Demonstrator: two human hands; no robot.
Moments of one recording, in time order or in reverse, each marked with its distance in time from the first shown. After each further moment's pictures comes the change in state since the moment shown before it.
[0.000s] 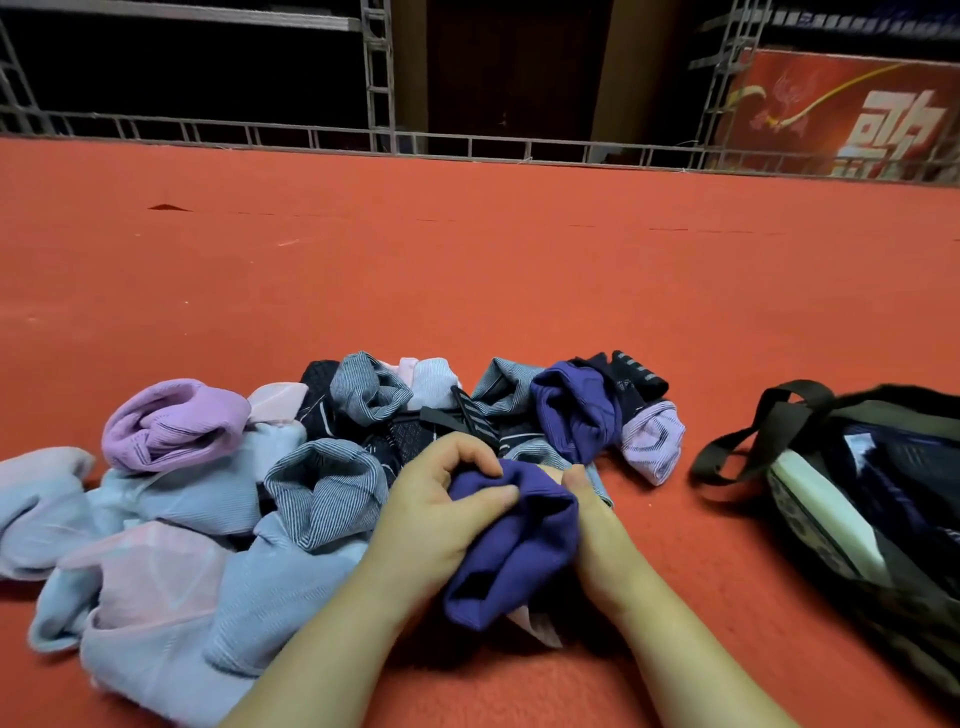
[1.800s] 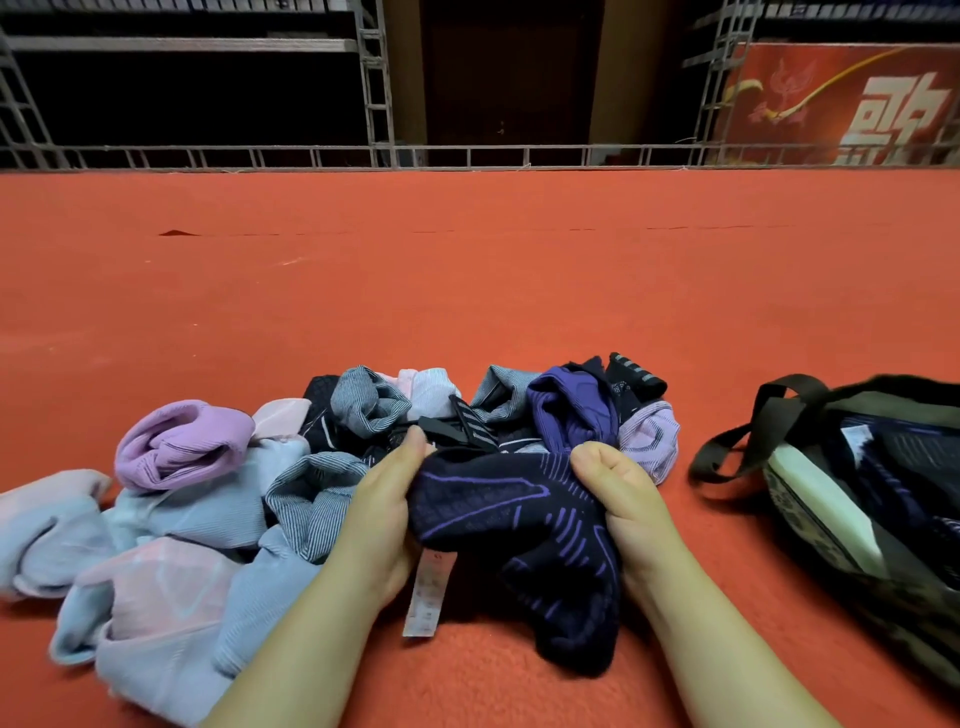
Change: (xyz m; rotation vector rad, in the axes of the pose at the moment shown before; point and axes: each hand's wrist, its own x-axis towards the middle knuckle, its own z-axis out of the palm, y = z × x) left_hand 0.019 -0.006 -0.020 -0.410 0.126 -0.369; right_hand 0.007 -0.010 -0.033 0.118 0.163 -0.042
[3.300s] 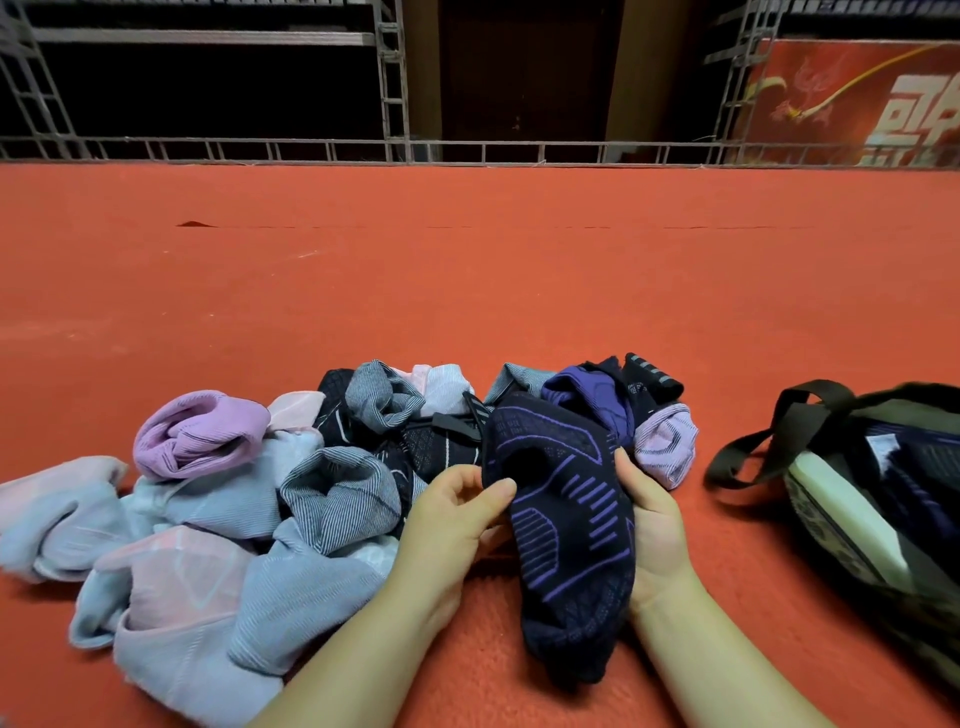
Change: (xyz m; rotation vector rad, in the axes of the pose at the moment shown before) left_hand -0.009 -0.027 0.018 0.174 0.010 0.006; right_hand 0.005 0.011 -0.007 0.652 -0.241 0.135
